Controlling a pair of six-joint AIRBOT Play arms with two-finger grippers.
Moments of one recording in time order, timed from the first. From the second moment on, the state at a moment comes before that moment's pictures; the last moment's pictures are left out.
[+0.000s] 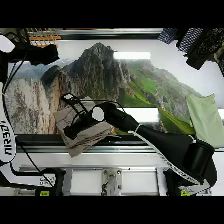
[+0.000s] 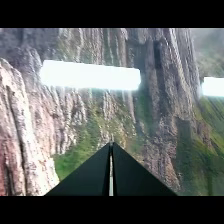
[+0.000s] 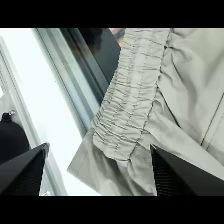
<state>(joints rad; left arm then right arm) 0.08 -1.53 1.81 1.16 -1.17 -1.55 0.94 -1.69 1.55 -0.89 0.84 1.33</state>
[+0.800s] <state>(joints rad) -0.05 -1.10 1.10 1.19 -1.00 -1.49 0.45 -1.94 1.55 -0.76 1.17 1.28</state>
